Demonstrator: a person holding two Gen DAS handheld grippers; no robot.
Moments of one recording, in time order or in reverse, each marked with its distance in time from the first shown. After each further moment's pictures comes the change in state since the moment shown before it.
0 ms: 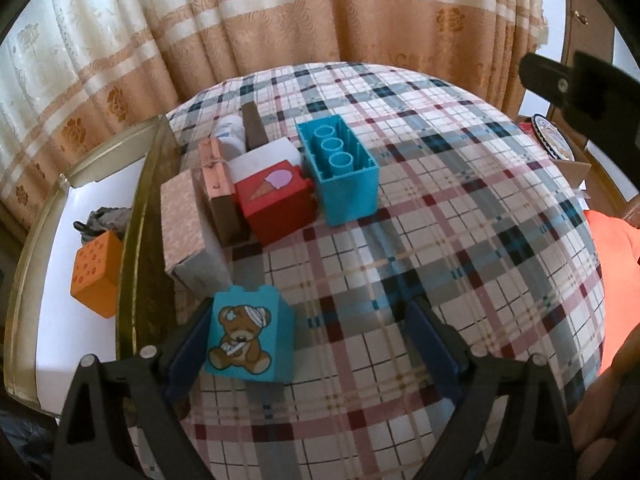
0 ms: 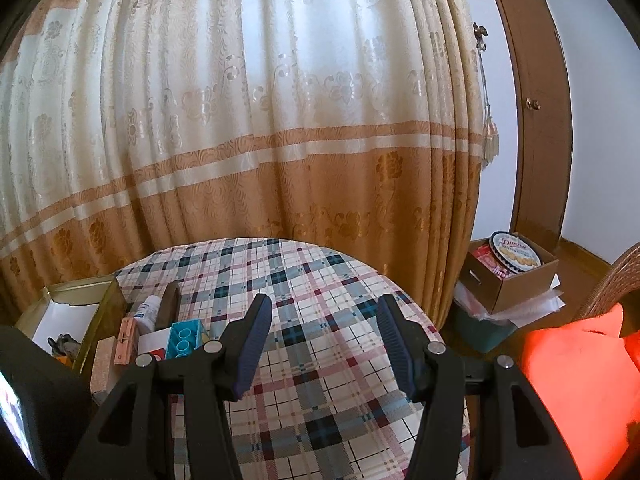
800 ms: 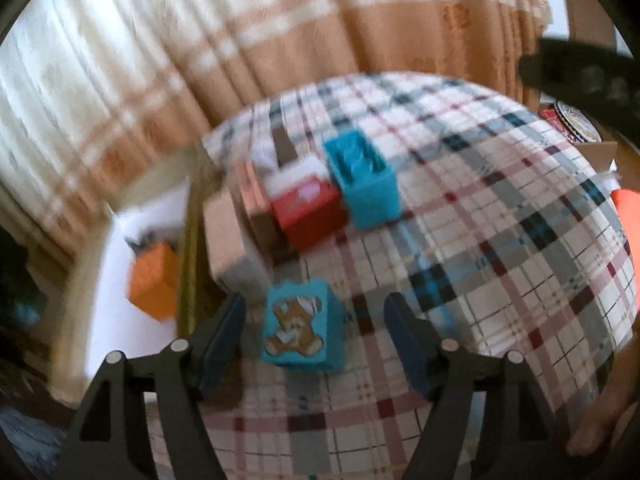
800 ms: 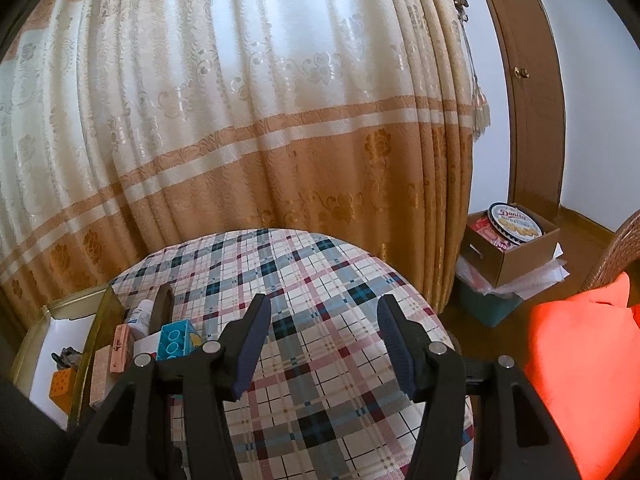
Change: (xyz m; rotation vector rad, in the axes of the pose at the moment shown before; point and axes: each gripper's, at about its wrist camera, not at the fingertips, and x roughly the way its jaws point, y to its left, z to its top) left arm -0.008 -0.002 -0.003 0.039 -0.039 0.158; right arm 0.013 -0.009 -0.002 0.084 0.057 -0.003
